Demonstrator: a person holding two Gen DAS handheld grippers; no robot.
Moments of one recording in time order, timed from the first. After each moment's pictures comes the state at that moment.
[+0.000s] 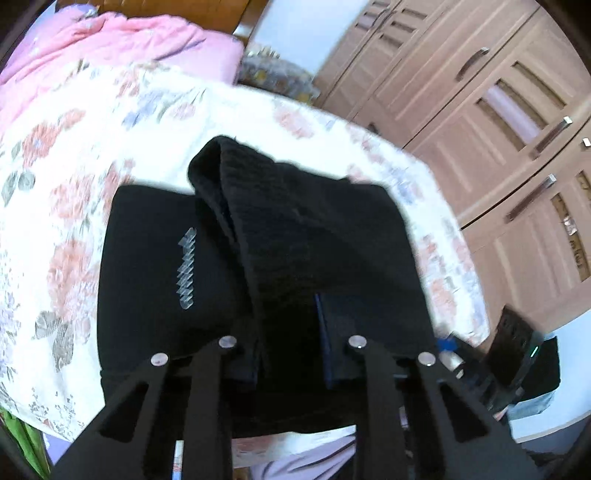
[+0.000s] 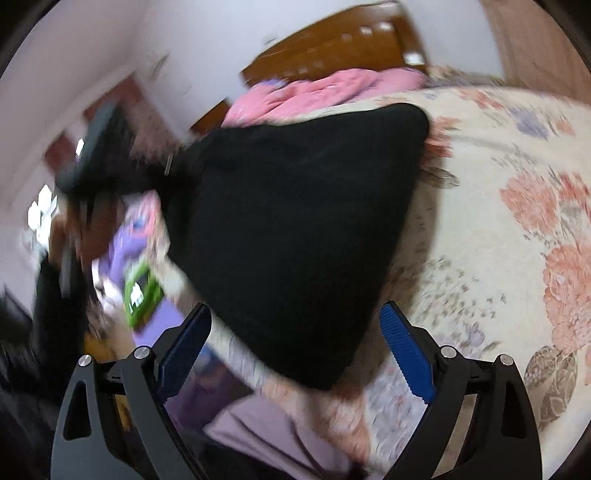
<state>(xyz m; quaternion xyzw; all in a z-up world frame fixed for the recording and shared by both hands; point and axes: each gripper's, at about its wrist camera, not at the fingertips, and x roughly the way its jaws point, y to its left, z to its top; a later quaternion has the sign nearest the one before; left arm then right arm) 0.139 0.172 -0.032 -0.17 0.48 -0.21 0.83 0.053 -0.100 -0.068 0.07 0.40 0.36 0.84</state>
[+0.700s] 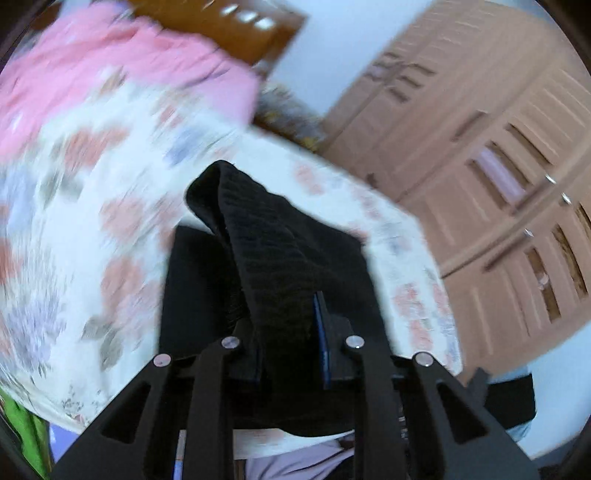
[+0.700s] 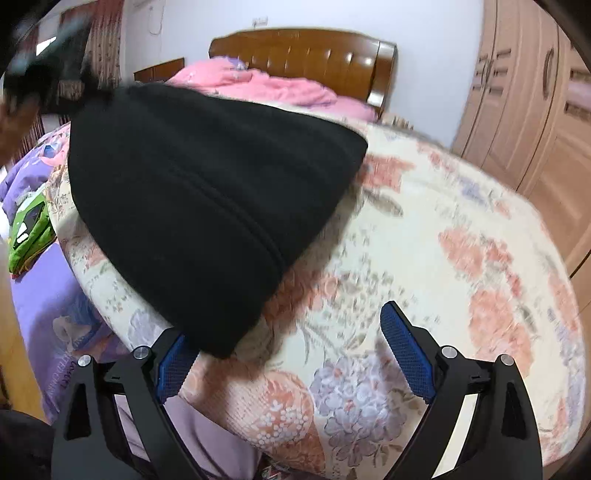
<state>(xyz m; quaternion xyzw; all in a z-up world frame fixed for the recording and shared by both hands) 0.123 0.269 -0.029 -0.26 0.45 -0.18 0.83 0.033 -0.045 -0.084 -0.12 0.37 0.18 0.90</state>
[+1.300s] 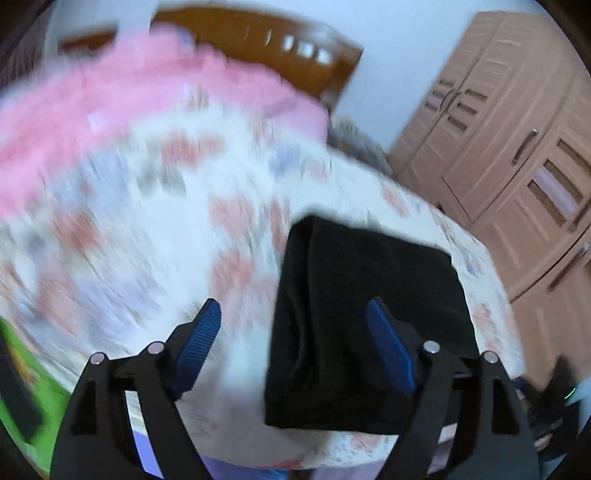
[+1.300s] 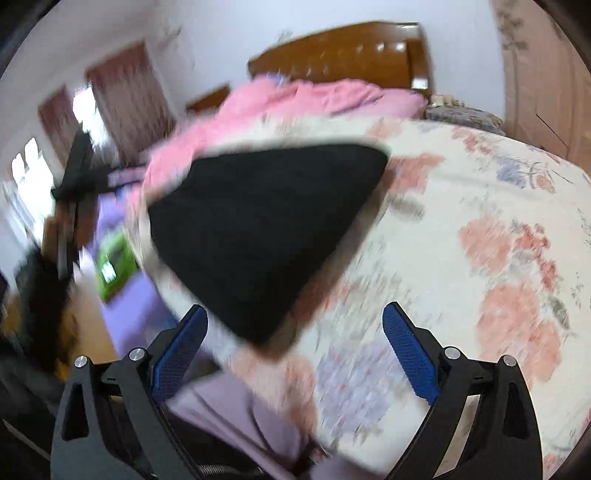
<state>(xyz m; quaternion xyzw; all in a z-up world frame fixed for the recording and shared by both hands) 0.074 0.296 -0.030 -0.19 0.37 -0.04 0.91 0.060 -0.130 -0.034 0.03 0.38 0.32 0.87</state>
